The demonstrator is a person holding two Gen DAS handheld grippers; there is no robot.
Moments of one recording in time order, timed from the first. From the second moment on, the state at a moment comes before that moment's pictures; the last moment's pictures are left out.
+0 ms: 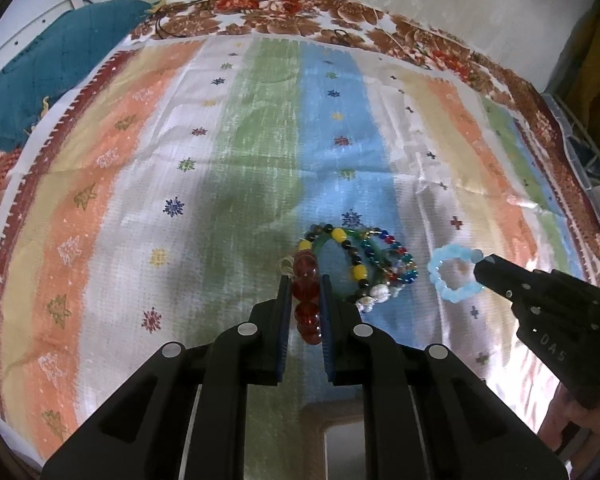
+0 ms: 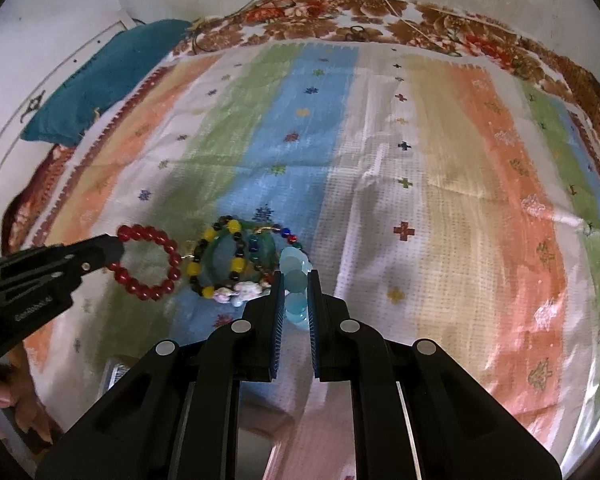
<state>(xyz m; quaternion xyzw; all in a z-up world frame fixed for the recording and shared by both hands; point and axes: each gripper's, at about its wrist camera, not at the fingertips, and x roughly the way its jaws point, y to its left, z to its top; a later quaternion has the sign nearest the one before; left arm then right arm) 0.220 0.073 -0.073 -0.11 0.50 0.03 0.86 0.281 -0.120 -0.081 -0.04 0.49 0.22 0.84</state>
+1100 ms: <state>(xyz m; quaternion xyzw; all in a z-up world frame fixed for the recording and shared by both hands) 0.153 0.032 -0.017 -0.05 0.42 0.02 0.91 0.206 -0.136 -0.026 -0.03 0.42 0.24 0.88</state>
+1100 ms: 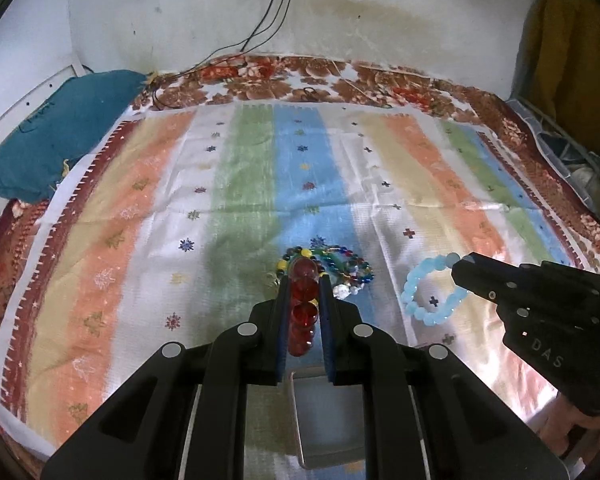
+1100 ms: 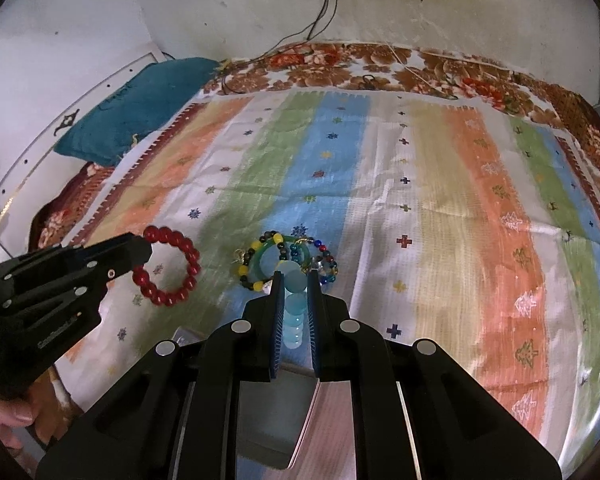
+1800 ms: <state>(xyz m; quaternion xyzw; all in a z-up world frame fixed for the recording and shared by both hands) 0.125 0.015 -0.020 -0.06 0.41 -0.02 0.91 0.176 -0.151 -0.022 -0.02 0.39 0.25 0.89</state>
